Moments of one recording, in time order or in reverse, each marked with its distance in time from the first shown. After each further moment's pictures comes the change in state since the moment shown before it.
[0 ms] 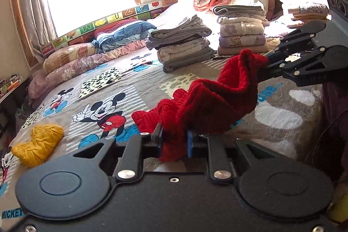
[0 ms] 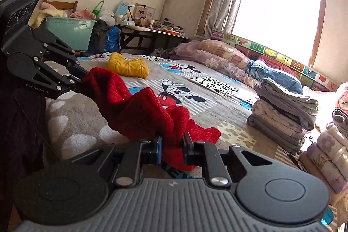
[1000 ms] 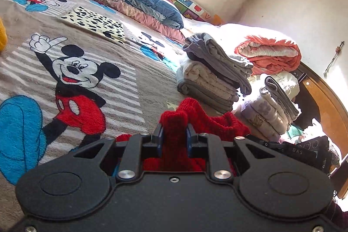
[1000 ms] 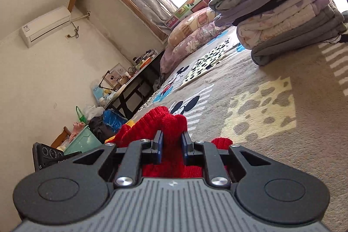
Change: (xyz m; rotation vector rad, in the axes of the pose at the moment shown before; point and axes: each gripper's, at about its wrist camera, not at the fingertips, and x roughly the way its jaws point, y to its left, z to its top) left arm 0.191 0.162 -0.007 -0.752 -0.032 -0.257; right arm 0.195 -0.190 -0.066 0.956 -0.101 0.263
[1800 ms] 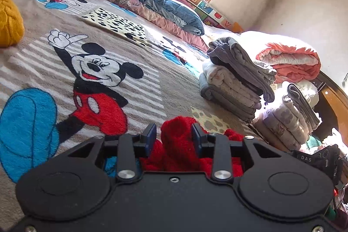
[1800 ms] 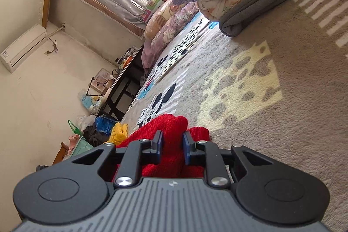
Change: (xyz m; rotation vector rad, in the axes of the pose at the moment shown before) left arm -0.005 0.004 -0.006 0.009 -0.090 0.127; right arm 0.029 -0.038 -0.010 0.153 0.030 -0.054
